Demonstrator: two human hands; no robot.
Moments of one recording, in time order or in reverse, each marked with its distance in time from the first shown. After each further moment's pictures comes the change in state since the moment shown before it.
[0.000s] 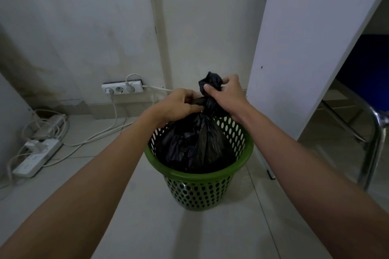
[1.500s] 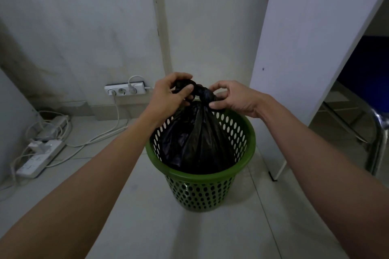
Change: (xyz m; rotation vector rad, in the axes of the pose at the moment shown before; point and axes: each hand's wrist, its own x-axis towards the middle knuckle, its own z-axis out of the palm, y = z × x) left_hand 0.000 -0.011 -0.013 -0.213 0.392 0.289; right_hand -0.007 -0.019 -0.038 0.086 -0.569 0.059
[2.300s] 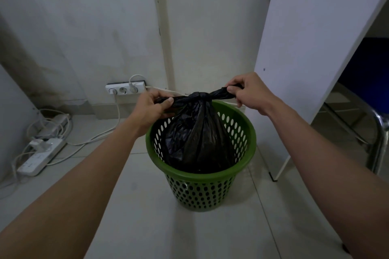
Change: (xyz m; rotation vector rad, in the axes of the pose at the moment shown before) left_hand -0.012 -0.029 -0.038 -0.182 0.015 -0.296; right_hand -0.005 0.002 -0.017 -0.424 0.459 -0.135
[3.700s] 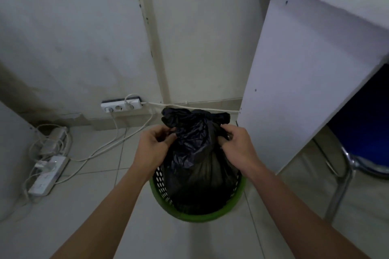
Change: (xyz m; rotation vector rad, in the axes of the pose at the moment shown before) left_hand -0.009 0.087 0.023 0.161 0.082 -0.133; right_hand -0.025 -0.054 0.004 0.274 0.038 0.221
